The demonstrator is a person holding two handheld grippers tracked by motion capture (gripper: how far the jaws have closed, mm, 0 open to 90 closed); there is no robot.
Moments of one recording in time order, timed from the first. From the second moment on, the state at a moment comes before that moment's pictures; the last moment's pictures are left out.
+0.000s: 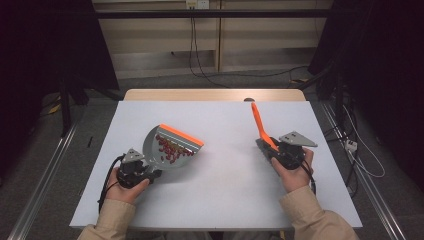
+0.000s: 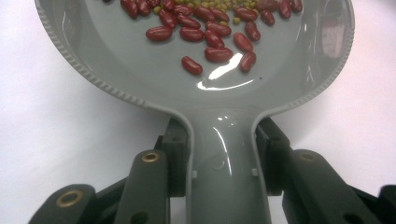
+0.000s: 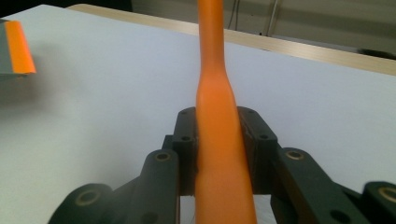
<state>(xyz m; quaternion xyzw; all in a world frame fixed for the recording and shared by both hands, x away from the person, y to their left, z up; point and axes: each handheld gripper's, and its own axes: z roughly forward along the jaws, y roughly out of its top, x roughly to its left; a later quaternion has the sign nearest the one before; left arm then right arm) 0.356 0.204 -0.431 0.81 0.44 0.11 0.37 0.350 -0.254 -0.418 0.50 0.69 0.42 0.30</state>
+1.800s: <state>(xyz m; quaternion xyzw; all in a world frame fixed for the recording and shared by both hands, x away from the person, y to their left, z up) 0.356 0.216 -0.433 0.75 0.50 0.13 0.41 0.349 -0.259 -0.435 0.53 0.66 0.46 0.27</state>
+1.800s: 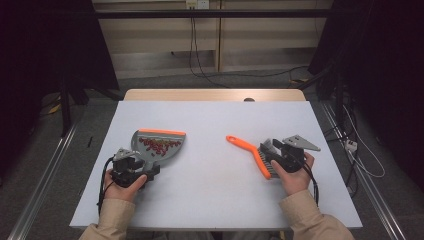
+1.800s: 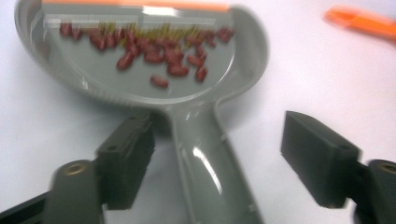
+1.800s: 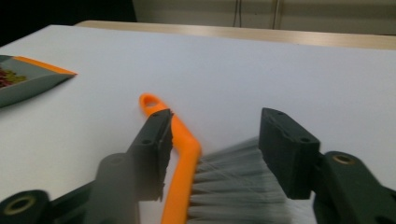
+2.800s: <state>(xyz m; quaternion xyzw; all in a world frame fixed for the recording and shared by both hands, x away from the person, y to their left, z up) 0.337 0.227 -0.434 0.77 0.38 0.14 0.50 0.288 -0.277 -0.444 0.46 0.71 0.48 0.24</state>
